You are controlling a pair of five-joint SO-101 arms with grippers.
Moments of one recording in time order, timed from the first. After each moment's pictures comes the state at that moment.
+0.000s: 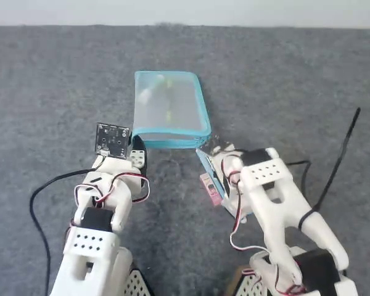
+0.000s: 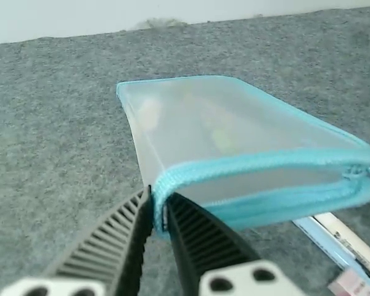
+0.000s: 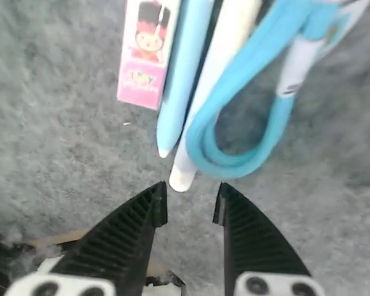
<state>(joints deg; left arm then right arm) 1.8 -66.2 84.5 24.7 4.0 -21.5 -18.5 49.7 74.7 21.3</state>
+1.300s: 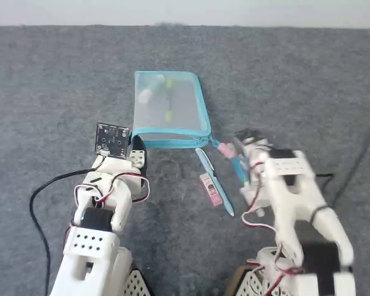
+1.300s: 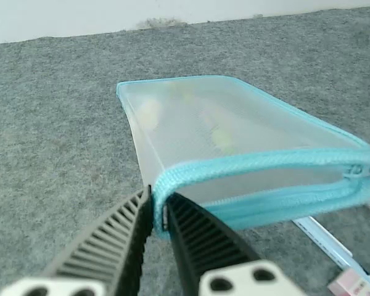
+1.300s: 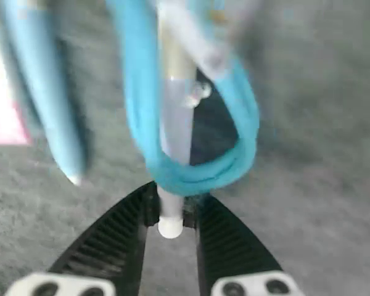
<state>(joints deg) 1.8 -66.2 84.5 24.7 4.0 -4.1 -16.2 49.9 67.9 21.1</state>
